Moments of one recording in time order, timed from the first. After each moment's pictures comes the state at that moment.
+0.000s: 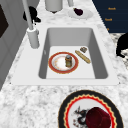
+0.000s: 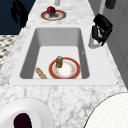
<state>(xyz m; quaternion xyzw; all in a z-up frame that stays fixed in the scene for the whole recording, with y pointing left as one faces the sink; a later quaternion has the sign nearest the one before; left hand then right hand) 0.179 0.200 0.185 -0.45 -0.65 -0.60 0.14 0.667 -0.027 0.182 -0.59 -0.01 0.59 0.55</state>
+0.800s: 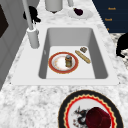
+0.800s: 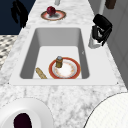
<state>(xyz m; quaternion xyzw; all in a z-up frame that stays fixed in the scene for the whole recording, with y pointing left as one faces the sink) 0.179 0.200 0.185 -0.45 -0.65 -0.60 0.14 0.665 -0.025 0.181 -0.62 -0.01 0.55 0.56</state>
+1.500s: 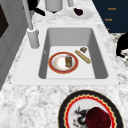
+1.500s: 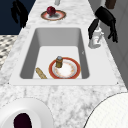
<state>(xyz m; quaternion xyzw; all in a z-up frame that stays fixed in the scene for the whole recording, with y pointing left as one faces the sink) 0.179 0.200 0.185 -0.45 -0.65 -0.60 0.14 0.662 -0.053 0.228 -0.58 -0.02 0.56 0.59</state>
